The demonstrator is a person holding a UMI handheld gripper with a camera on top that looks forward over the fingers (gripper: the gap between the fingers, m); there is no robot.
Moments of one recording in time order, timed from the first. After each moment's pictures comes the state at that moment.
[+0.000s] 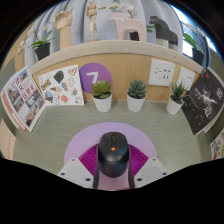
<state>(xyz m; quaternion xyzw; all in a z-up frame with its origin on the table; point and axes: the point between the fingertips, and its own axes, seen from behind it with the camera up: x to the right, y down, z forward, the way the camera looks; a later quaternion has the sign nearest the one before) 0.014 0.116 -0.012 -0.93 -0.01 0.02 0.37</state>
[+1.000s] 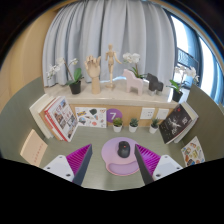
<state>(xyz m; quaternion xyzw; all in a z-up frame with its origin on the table) -0.046 -0.035 0.248 -0.89 -0.02 0.00 0.45</state>
